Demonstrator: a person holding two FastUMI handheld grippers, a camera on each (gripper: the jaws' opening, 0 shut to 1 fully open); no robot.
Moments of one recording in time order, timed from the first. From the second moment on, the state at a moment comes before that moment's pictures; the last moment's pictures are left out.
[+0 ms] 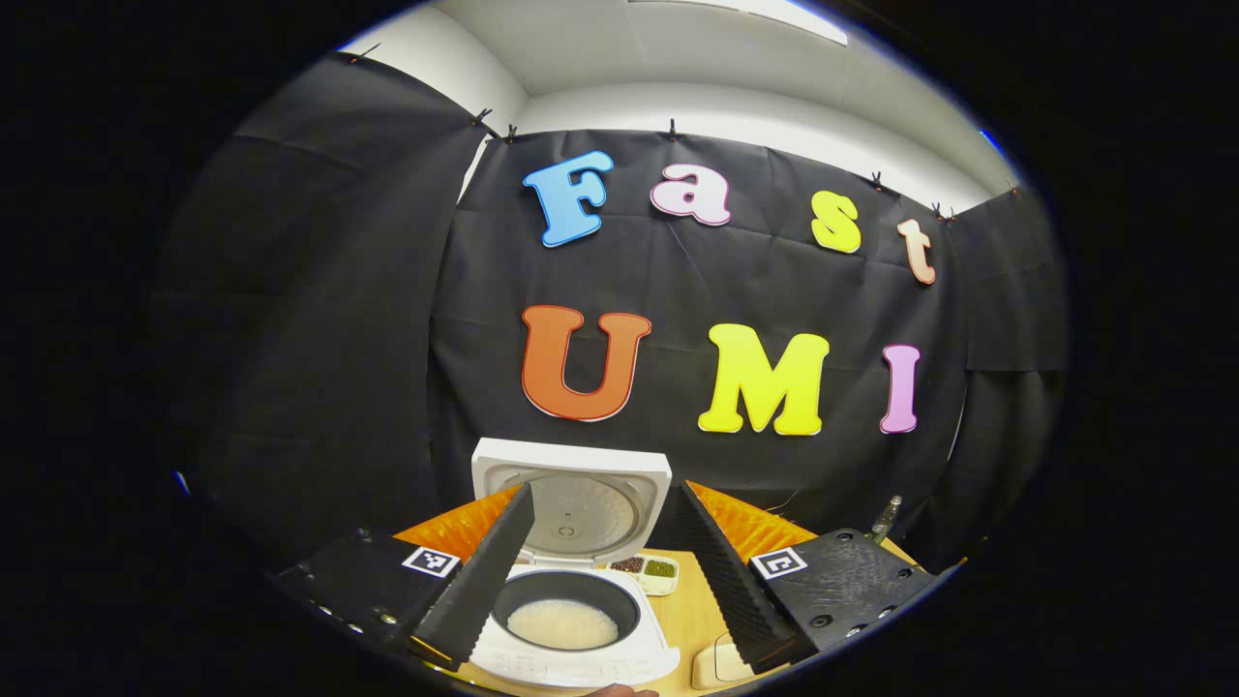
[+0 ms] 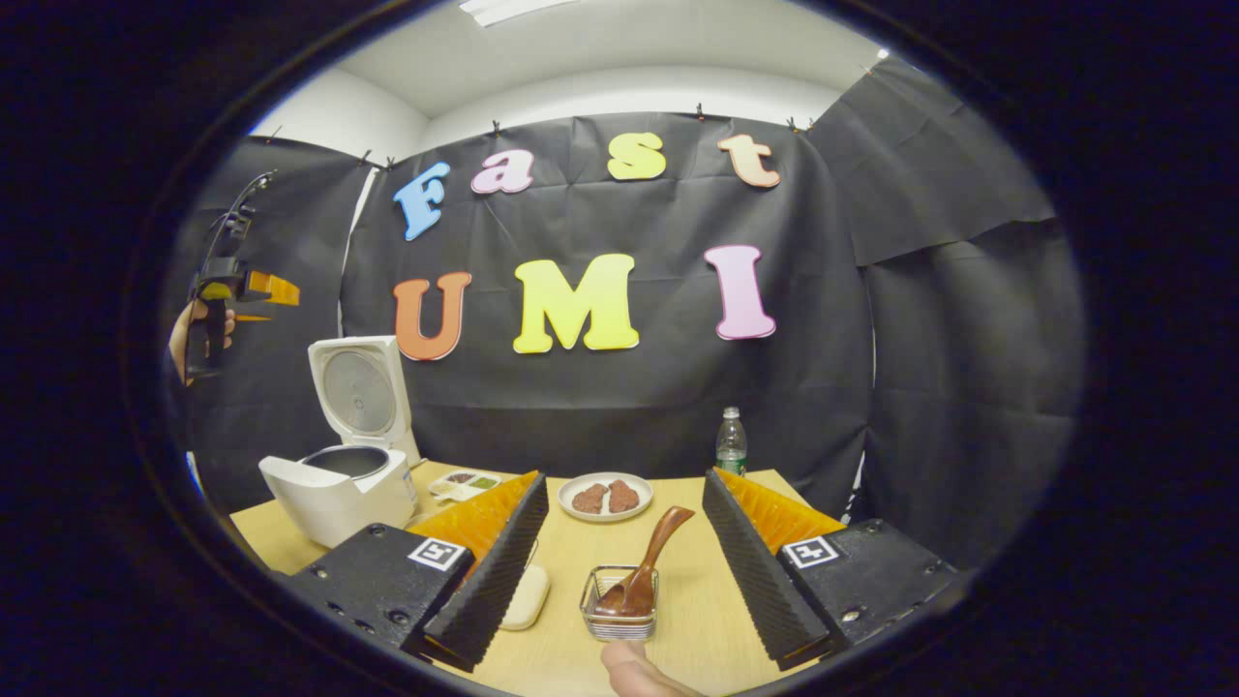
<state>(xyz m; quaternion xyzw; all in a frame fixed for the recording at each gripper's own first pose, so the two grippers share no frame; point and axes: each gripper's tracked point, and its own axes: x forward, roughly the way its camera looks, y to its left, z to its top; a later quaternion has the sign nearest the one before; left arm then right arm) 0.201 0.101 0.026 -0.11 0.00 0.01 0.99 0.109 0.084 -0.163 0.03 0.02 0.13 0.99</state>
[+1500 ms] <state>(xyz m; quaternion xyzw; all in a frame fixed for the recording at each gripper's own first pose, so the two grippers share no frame) 0.396 0.138 -0.047 -0.05 0.07 0.07 0.99 0.098 0.096 -0.156 0.04 -0.02 0.16 0.99</state>
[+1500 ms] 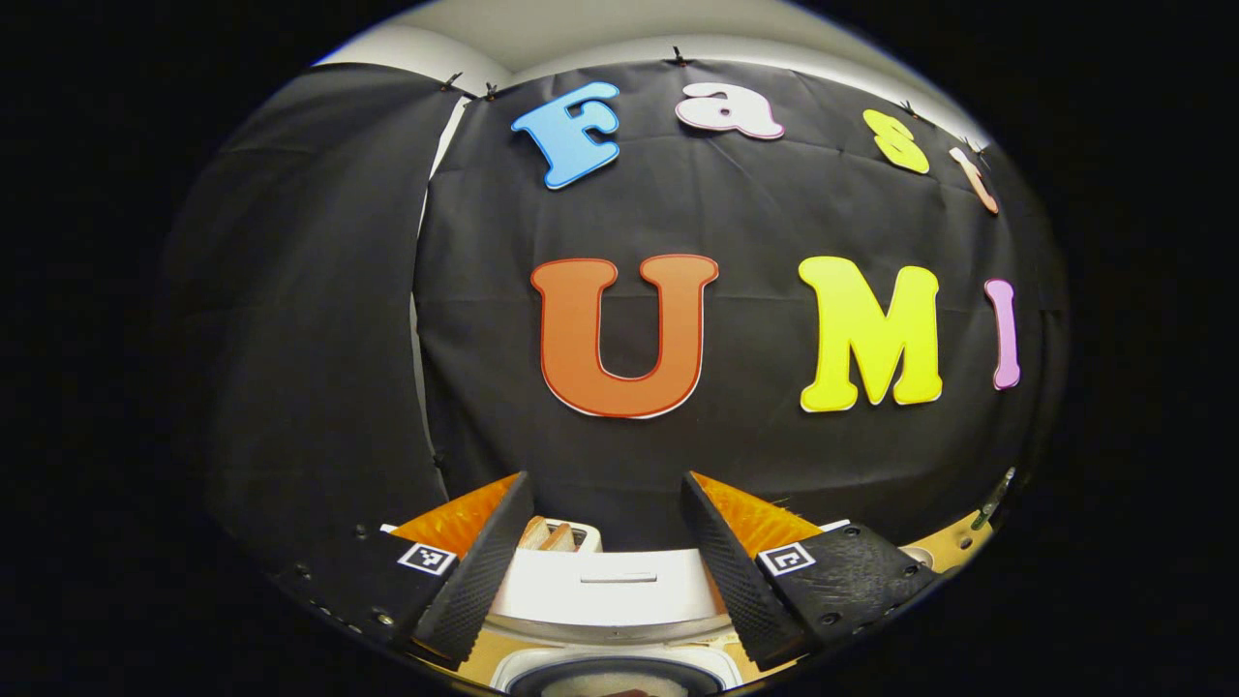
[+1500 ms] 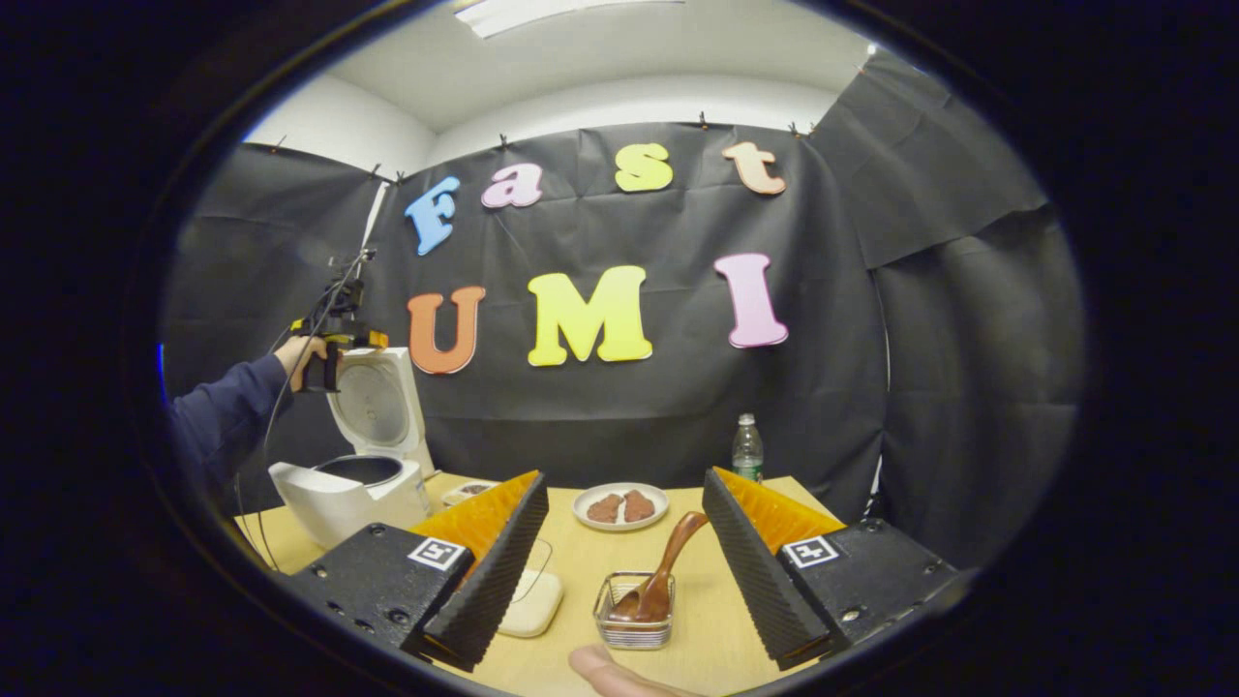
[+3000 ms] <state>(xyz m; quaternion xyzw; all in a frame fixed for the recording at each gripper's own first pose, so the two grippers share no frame) 0.213 0.079 -0.204 -0.06 0.28 0.04 0.96 0.042 0.116 -0.176 0.04 0.01 0.22 0.97</state>
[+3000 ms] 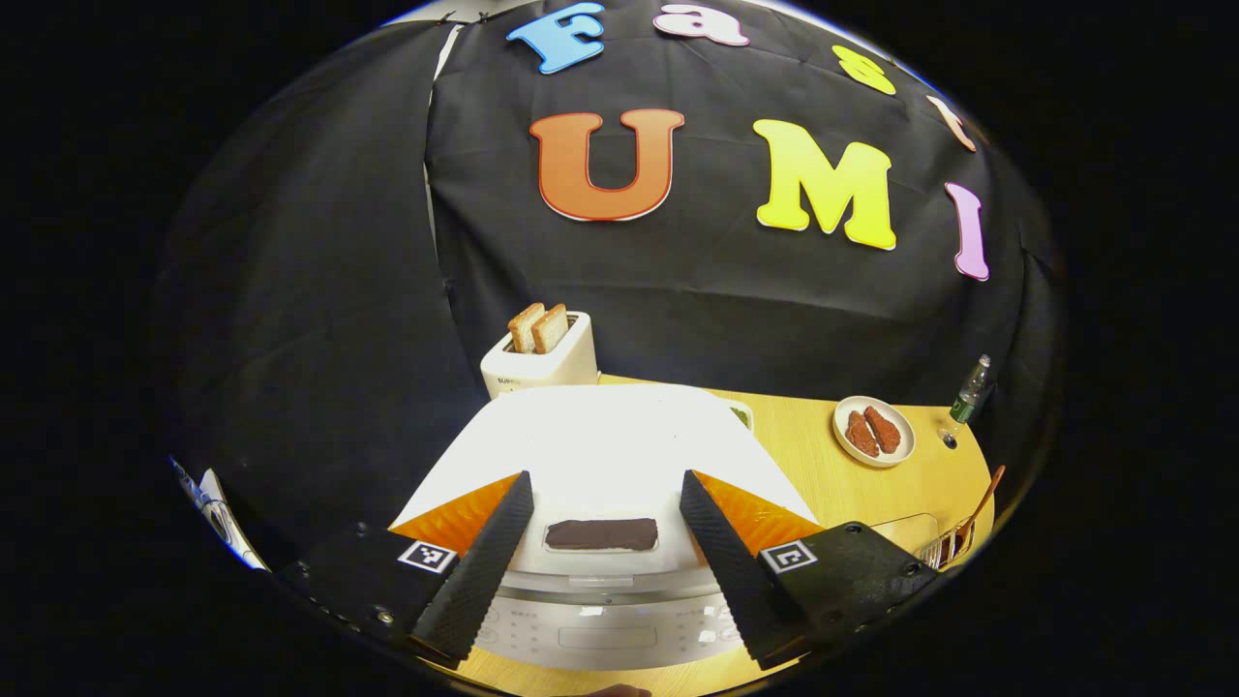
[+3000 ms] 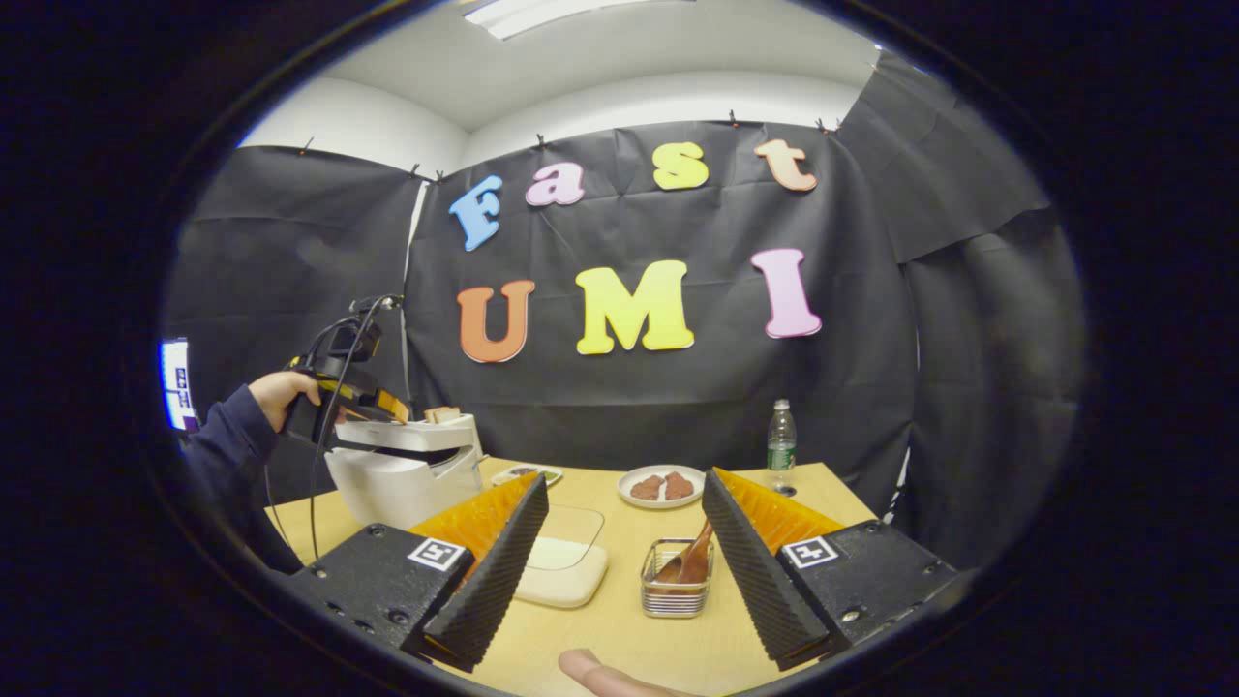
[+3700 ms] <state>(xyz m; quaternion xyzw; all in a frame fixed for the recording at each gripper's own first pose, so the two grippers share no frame) 0.207 0.077 -0.239 -0.06 0.27 0.03 0.96 0.054 0.121 -0.177 0.05 0.01 0.22 0.97</state>
